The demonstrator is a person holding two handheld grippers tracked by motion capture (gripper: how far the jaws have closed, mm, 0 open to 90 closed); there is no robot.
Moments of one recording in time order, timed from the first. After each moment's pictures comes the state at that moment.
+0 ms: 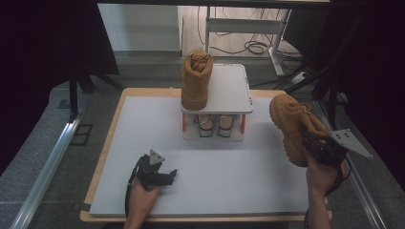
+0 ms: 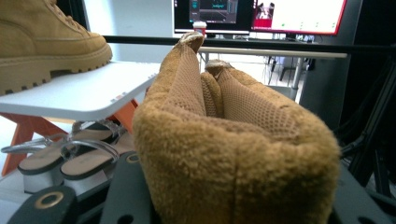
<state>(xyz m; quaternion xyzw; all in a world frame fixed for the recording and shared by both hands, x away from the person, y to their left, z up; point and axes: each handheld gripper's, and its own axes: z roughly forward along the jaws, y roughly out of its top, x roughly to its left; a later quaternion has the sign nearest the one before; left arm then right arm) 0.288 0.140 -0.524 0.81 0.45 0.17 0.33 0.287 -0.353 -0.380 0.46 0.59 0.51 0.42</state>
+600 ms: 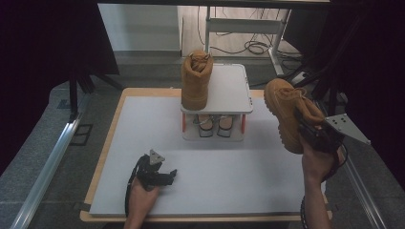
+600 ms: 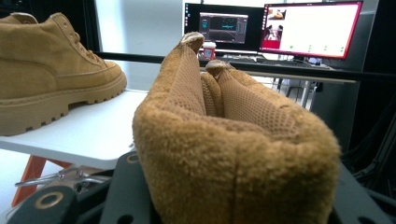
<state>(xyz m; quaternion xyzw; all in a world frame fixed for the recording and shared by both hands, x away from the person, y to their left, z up) 0.288 0.140 -0.525 0.81 0.45 0.17 0.33 0.303 -0.331 -0.345 0.44 0.59 0.52 0.43</state>
